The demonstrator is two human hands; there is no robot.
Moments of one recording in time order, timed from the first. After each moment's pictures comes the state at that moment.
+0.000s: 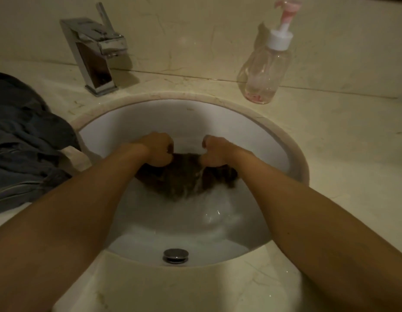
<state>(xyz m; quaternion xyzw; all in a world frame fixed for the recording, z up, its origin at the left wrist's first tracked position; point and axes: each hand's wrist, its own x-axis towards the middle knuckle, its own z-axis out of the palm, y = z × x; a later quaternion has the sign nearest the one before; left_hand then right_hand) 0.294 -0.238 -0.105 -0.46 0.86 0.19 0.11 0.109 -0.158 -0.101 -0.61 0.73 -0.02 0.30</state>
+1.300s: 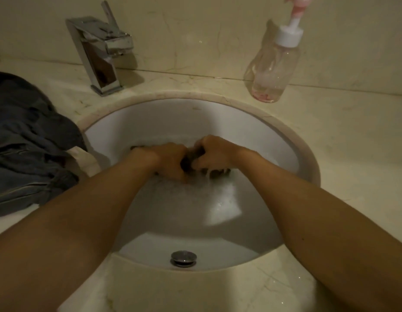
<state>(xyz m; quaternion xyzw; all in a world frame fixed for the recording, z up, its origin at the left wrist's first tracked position) 0.283 -0.218 -0.111 -0.36 0.90 0.21 0.15 0.120 -0.158 -0.100 -0.66 0.67 -0.09 0.34</state>
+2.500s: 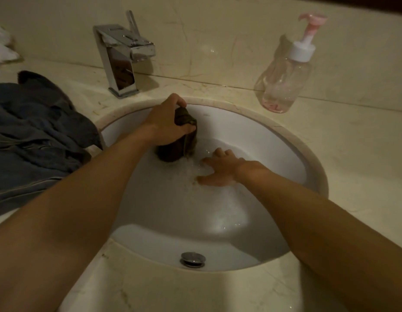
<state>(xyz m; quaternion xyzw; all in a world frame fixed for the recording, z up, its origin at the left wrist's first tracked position) 0.305 -0.248 -0.072 -0.45 0.82 0.26 -0.24 0.126 -0.153 -0.124 -0.67 0.70 0.15 0.19</state>
